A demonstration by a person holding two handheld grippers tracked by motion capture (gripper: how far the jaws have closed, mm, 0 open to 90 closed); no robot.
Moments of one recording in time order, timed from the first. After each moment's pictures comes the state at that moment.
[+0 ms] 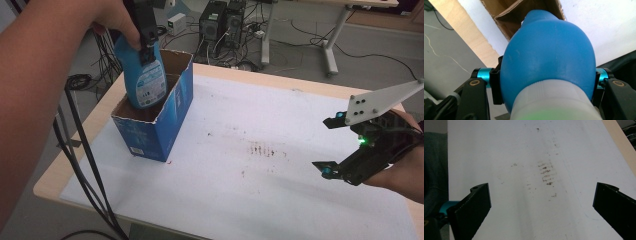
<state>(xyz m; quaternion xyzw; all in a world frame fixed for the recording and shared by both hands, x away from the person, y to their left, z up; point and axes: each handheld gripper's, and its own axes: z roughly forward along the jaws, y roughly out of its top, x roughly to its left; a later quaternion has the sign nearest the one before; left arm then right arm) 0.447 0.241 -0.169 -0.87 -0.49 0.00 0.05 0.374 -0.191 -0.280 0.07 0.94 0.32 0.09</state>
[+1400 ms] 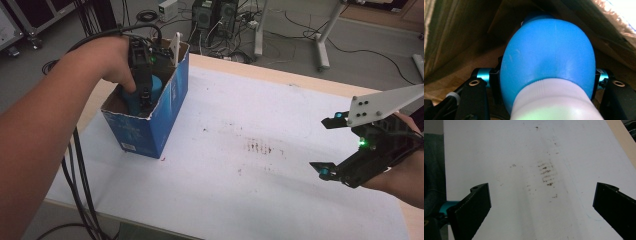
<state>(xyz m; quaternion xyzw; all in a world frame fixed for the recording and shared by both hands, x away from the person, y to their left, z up) 0.449 0.247 -0.292 -0.95 -0.32 0.03 0.03 0.379 -0.181 -0.285 0.09 0.94 0.31 0.09</state>
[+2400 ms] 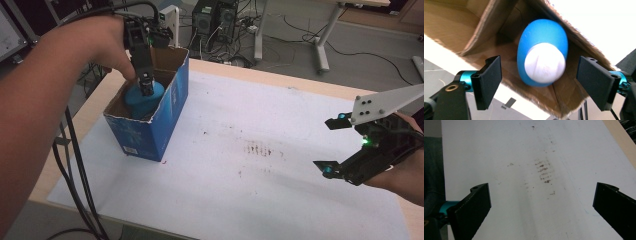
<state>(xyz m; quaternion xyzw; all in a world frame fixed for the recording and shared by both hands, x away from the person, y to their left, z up) 0.440 0.240 -0.226 -0.94 -0.34 -0.01 0.01 0.383 -0.195 -0.284 0.10 0.94 0.32 0.09</state>
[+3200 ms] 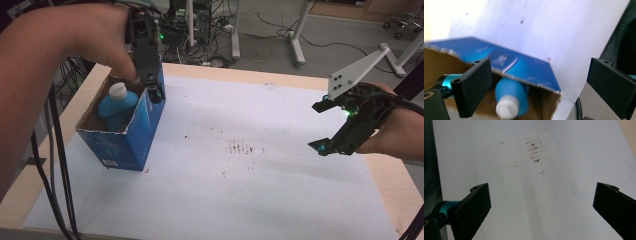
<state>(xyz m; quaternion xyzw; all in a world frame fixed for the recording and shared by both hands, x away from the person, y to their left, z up) 0.428 0.150 -0.190 -0.98 -0.17 0.00 -0.04 0.419 -0.210 -0.269 0.09 0.96 0.24 0.06</state>
